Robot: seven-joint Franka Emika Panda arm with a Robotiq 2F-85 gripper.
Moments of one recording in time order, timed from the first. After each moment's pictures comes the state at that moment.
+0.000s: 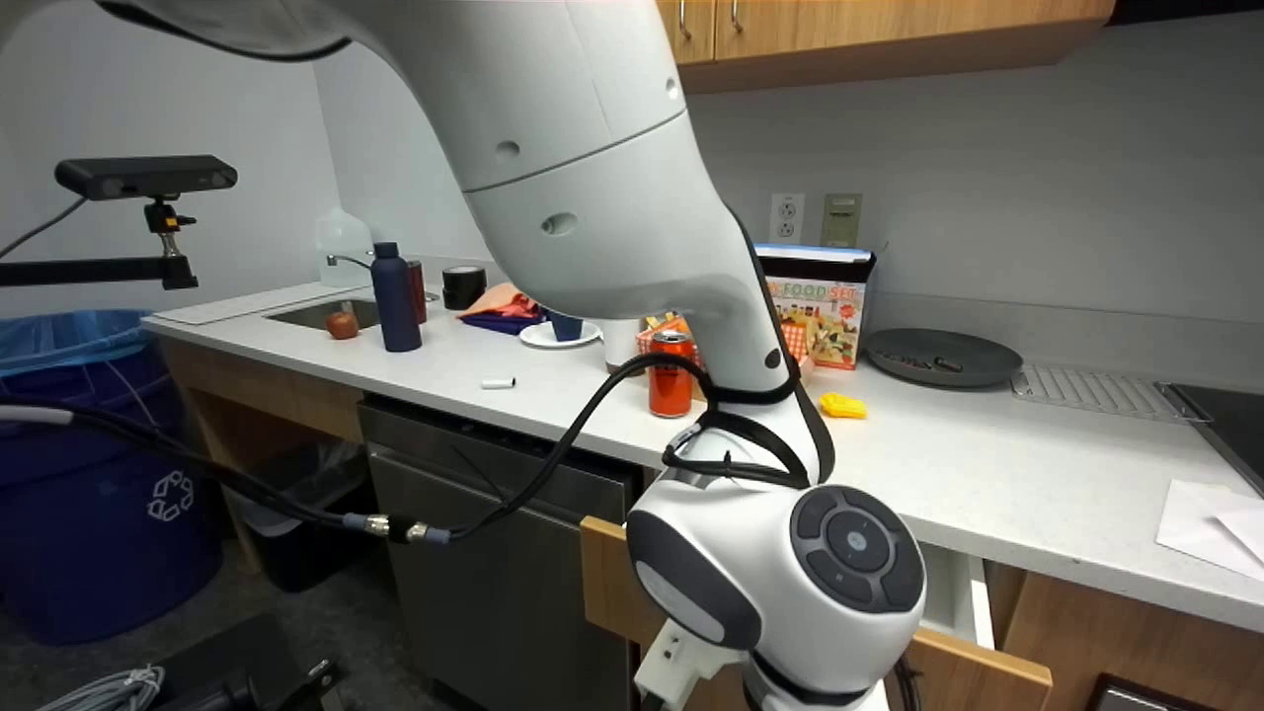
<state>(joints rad) -0.43 0.59 0.03 -2.22 1.10 2.81 -0.10</state>
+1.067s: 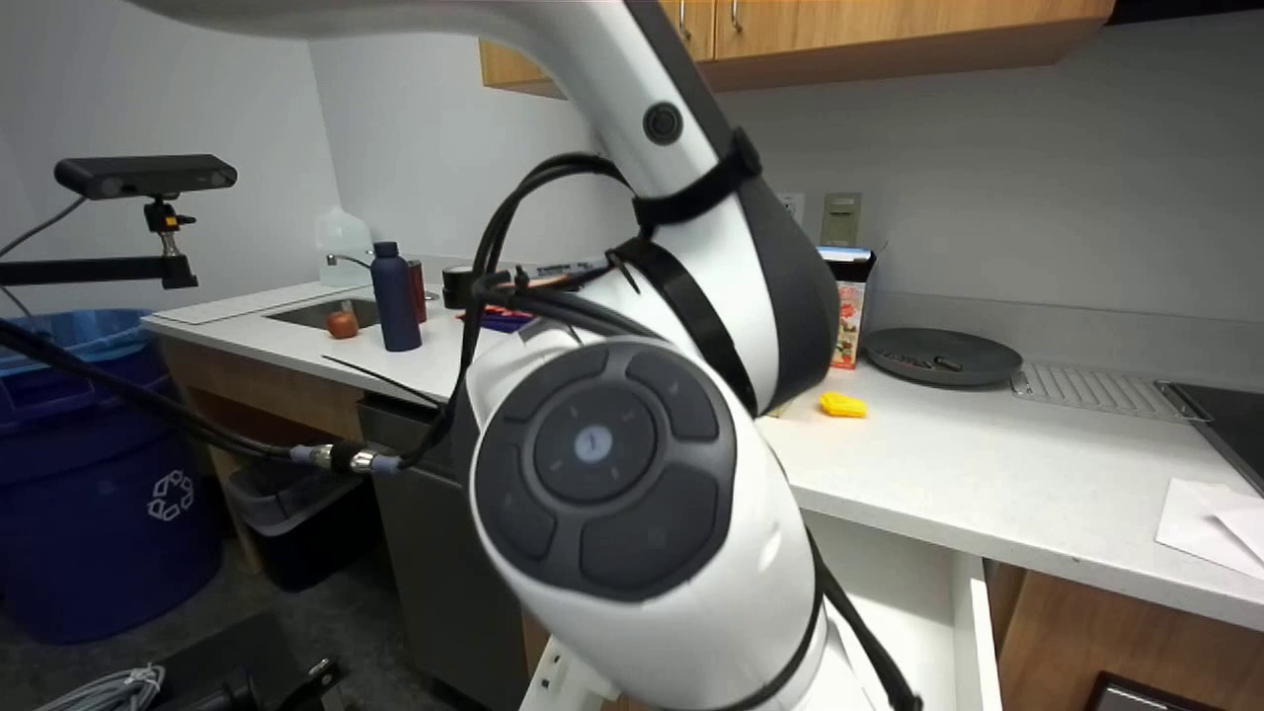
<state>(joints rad) -0.60 0.06 0.10 -2.59 1.47 2.84 -0.69</state>
